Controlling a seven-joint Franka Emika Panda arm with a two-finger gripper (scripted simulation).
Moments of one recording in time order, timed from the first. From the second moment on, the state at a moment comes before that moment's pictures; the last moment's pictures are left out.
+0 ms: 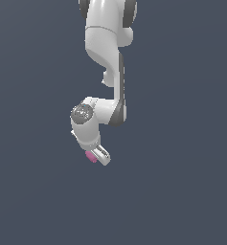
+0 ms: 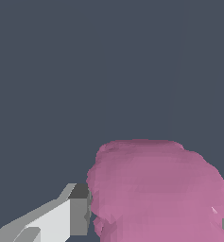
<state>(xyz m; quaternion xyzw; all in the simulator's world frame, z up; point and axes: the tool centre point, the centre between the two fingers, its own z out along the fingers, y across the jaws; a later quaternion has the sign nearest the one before) 0.044 -0.094 0.042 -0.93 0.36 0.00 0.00</state>
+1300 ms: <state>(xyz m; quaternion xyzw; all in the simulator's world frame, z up) 0.010 0.017 0.196 -0.93 0.36 0.00 0.00</state>
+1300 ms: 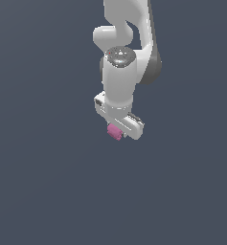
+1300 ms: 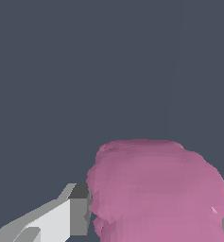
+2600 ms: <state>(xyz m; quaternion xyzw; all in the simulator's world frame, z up) -0.034 0.189 0.435 -0.93 0.36 0.00 0.00</state>
